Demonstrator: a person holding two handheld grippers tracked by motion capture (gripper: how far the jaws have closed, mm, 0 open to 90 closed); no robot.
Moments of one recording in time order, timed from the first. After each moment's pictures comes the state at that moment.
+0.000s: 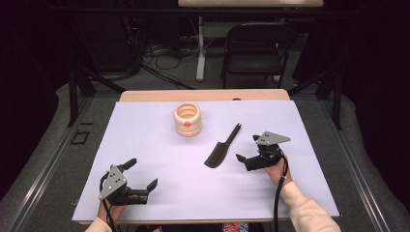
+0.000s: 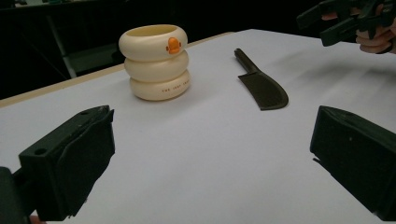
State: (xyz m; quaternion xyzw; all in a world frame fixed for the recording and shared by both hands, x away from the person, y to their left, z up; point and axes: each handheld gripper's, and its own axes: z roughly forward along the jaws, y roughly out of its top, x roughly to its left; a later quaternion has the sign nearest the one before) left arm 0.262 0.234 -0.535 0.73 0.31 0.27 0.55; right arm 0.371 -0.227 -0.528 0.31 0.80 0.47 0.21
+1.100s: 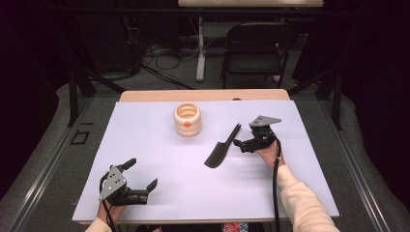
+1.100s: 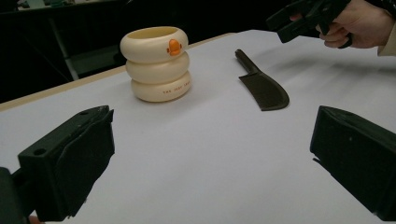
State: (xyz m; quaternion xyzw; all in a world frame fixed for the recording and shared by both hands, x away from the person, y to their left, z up) left arm 0.261 0.234 -0.534 0.73 0.30 0.27 0.55; right arm 0.432 -0.219 -0.528 0.35 0.80 0.45 0.20
